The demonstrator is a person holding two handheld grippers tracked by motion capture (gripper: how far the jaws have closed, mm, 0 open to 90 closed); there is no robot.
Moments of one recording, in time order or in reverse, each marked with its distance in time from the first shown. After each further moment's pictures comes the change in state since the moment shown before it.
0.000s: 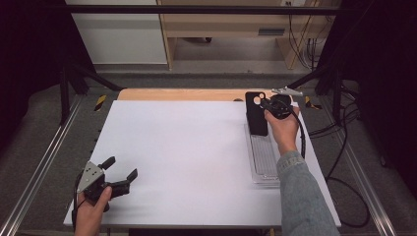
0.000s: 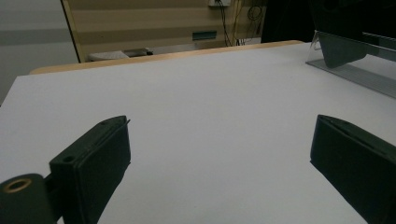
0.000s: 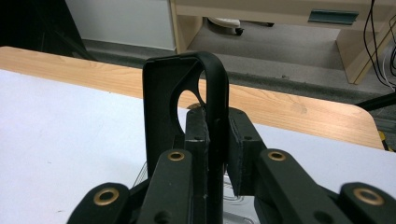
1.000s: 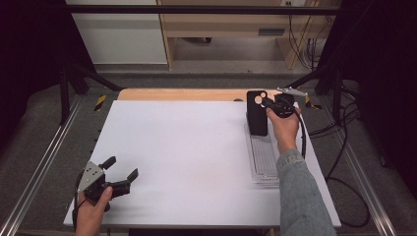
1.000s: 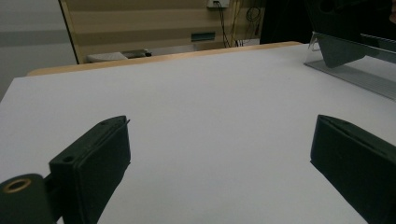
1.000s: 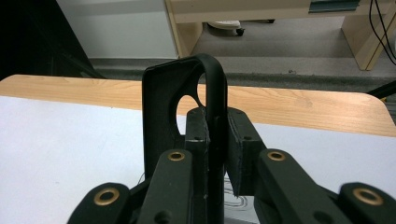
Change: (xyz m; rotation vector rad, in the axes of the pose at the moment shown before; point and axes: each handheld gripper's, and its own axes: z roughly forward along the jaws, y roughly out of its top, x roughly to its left) left arm -0.002 0.000 0.001 -0.006 -0.005 0.000; right arm -0.011 -0.003 0.005 -0.022 0.020 0.118
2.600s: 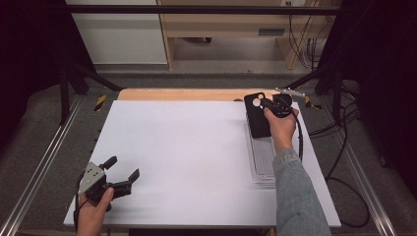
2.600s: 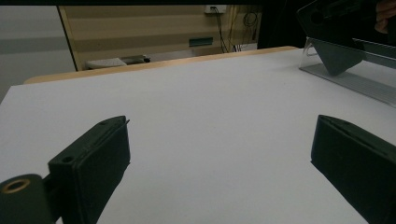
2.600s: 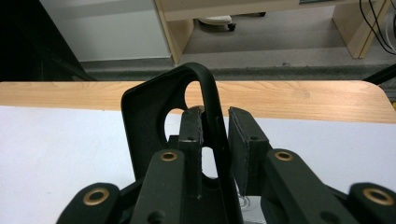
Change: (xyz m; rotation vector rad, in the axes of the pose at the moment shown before) left arm -0.005 0.002 -0.001 -0.021 -0.007 0.013; right arm 0.002 -0.004 0.010 0.010 -0.037 0.051
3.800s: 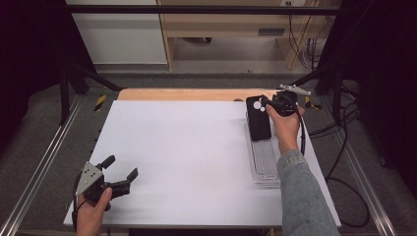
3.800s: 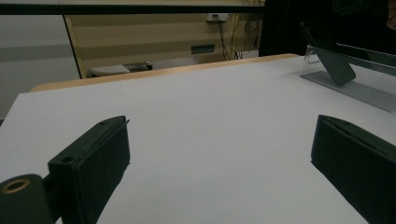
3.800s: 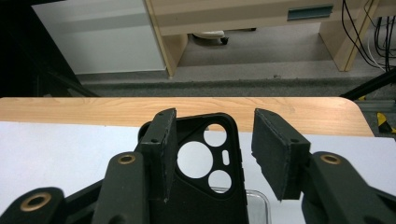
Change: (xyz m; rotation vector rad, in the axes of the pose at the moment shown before) left arm 0.001 0.003 -0.003 -0.030 0.011 -0.002; right arm 0.004 0.014 -0.022 -0.054 -0.026 -0.002
